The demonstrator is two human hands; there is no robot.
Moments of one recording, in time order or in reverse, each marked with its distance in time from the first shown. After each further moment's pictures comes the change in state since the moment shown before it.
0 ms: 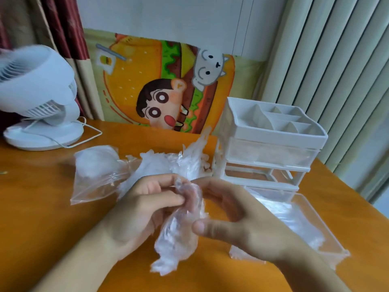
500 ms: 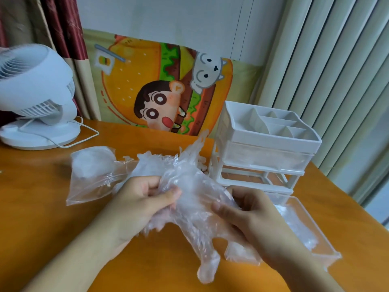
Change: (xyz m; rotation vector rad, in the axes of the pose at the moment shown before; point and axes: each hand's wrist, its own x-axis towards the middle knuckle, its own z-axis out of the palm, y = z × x) left_hand -0.002 0.003 -0.003 0.283 0.277 -0.083; right_hand -0.011 0.022 -0.012 0.117 0.359 0.213
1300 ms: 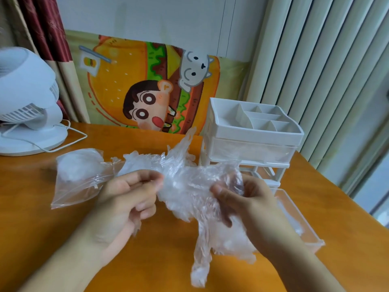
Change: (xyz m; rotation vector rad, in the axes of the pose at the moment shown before) left_hand 0.002 -0.010 0.008 -0.417 -0.033 0.099; right_hand -0.007 -0.006 -0.012 0.143 0.092 -0.161
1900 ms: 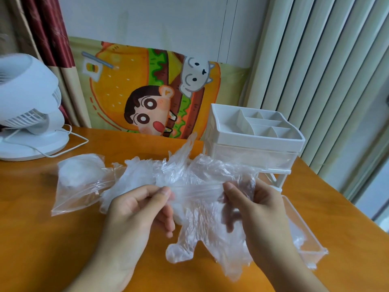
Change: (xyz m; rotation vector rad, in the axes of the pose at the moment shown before) left_hand -0.018 -0.006 0.033 0.146 0.183 0.127; right_hand -0.003 0.000 0.011 0.054 0.300 -0.070
